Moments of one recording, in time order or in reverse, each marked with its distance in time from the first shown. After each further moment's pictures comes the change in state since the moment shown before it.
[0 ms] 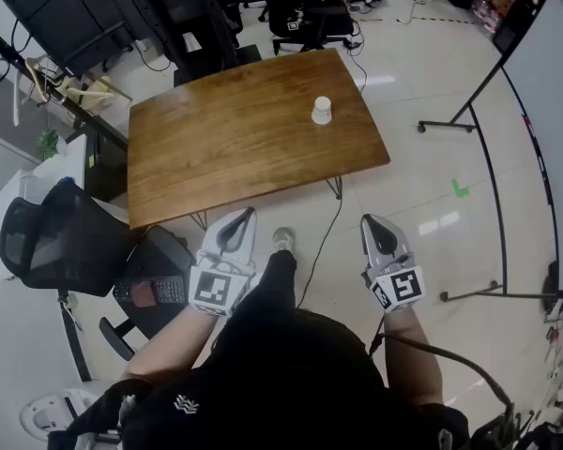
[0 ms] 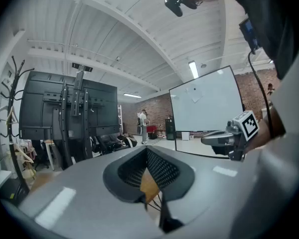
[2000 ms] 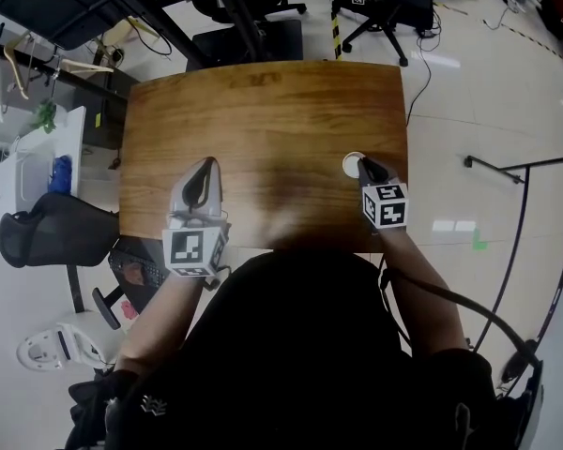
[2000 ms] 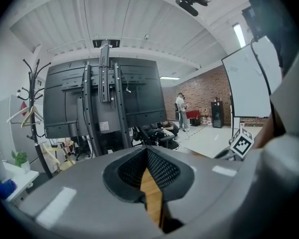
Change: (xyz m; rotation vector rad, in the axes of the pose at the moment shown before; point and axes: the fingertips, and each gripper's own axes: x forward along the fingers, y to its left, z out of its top) left arm 0.199 0.222 -0.019 -0.031 0.190 0.500; right arm 0.365 -0.209 -0.162 0.093 0.602 0.163
